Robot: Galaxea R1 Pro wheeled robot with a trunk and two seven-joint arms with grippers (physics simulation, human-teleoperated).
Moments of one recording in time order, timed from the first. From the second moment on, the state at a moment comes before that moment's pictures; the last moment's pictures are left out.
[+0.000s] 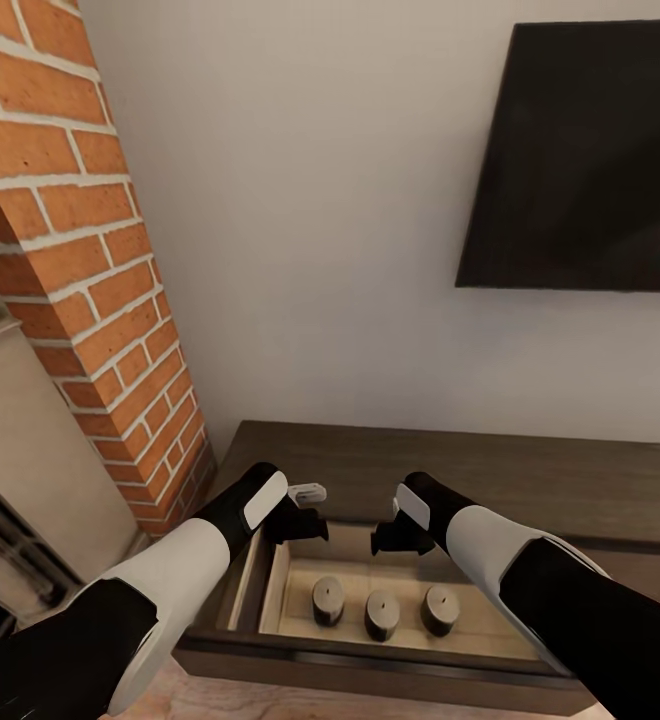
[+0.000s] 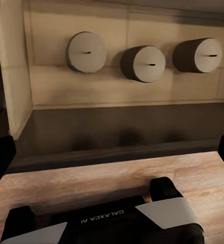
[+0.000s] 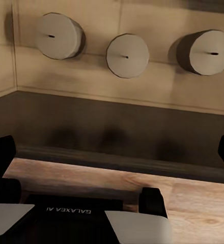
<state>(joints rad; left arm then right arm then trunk) -0.99 -0.17 -0.41 -0.38 0.75 0.94 0.26 -1.09 0.13 0.77 -0.07 -0.91 0.83 -0.17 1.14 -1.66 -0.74</state>
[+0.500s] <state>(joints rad) -0.99 -0.17 -0.41 -0.38 0.74 0.93 0.26 -1.09 0.13 0.77 -0.07 -0.91 0.82 -0.17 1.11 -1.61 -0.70</state>
